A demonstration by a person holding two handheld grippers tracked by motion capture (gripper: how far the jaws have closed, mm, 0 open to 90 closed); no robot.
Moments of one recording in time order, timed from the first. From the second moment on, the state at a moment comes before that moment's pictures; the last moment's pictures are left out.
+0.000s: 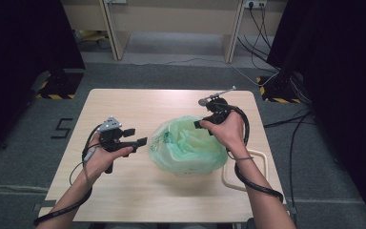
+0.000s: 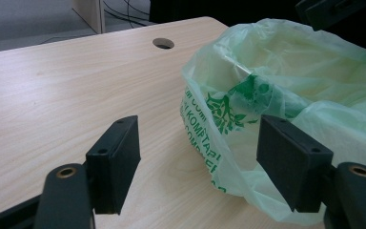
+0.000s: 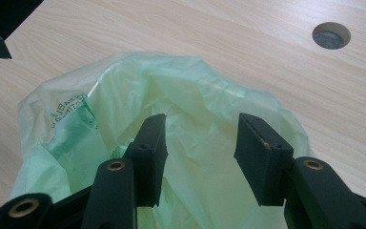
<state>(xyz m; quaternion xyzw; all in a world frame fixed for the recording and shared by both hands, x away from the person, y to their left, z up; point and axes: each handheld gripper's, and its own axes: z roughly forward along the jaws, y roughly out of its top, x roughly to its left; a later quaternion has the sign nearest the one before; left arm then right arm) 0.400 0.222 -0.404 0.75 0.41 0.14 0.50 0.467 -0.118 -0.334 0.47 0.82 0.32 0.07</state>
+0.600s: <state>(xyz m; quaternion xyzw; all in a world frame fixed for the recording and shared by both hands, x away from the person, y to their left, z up) 0.399 0.223 -0.405 0.75 0.40 0.14 0.50 0.461 -0.162 -0.329 0.50 0.79 0.34 0.09</state>
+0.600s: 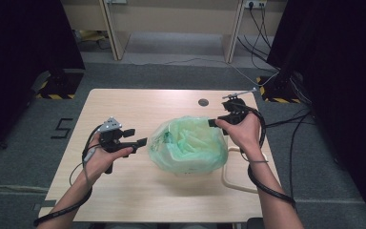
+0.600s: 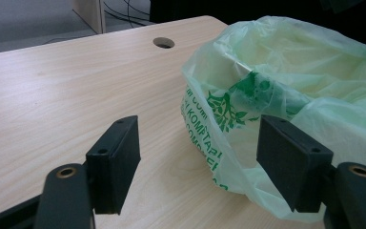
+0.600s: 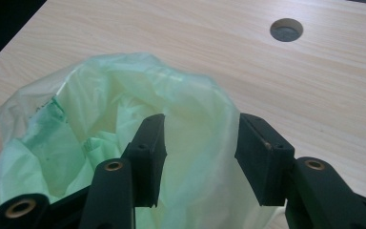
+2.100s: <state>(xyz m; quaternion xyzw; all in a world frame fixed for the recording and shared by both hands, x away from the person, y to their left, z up) 0.396 0.227 -0.405 0.75 0.40 0.14 0.50 0.444 -0.189 -0.359 0.52 0.78 0.35 0.05</state>
